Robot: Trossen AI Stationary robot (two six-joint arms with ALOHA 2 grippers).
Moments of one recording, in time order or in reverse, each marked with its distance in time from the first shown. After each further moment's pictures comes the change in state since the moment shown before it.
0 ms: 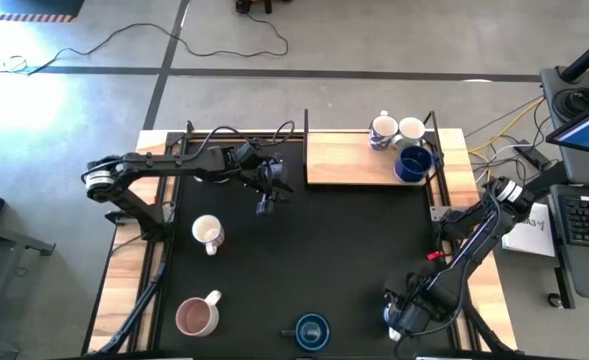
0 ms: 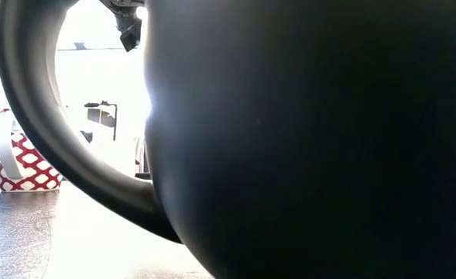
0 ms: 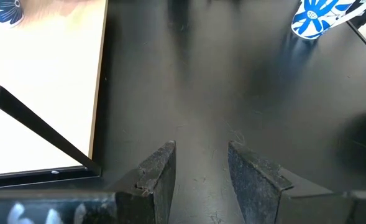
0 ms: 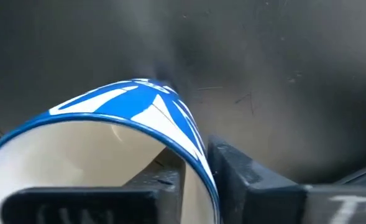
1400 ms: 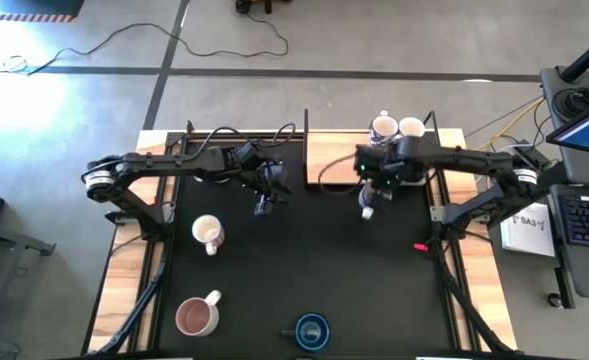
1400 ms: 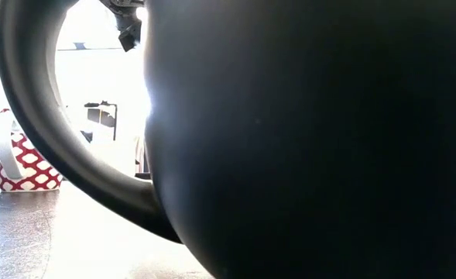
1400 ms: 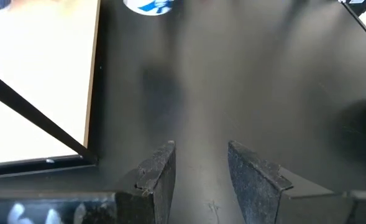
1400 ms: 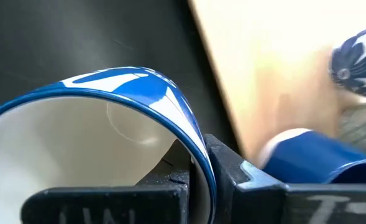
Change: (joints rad) left arm 0.000 0.000 0.000 -0.042 0.000 0.021; right arm -1.162 -0.198 0.144 -0.265 0.159 -1.365
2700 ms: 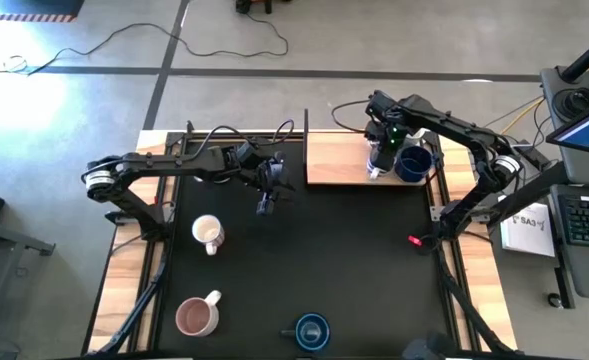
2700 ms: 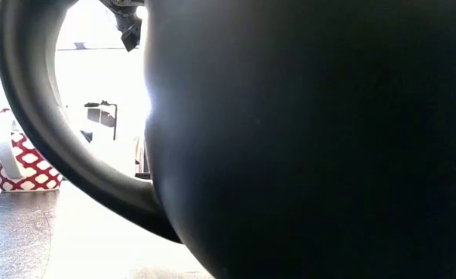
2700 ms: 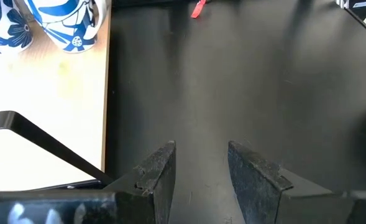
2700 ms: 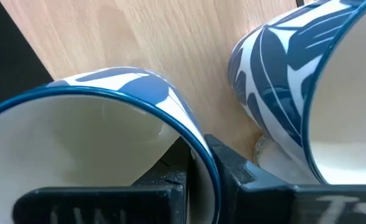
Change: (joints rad) left arm 0.002 0.001 0.000 0.071 -0.009 0.053; right arm -0.556 0.180 0.036 0.146 -0.083 -0.496
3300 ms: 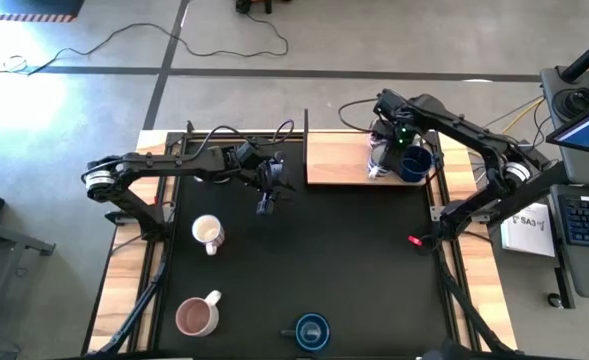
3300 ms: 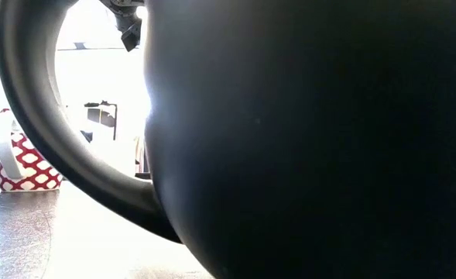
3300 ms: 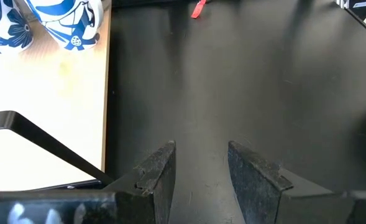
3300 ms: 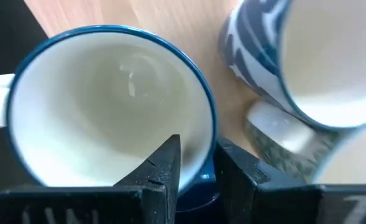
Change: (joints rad) left arm 0.000 0.000 0.000 0.000 0.000 0.000; right arm 0.001 -0.090 0.000 -0.078 0.030 0.015
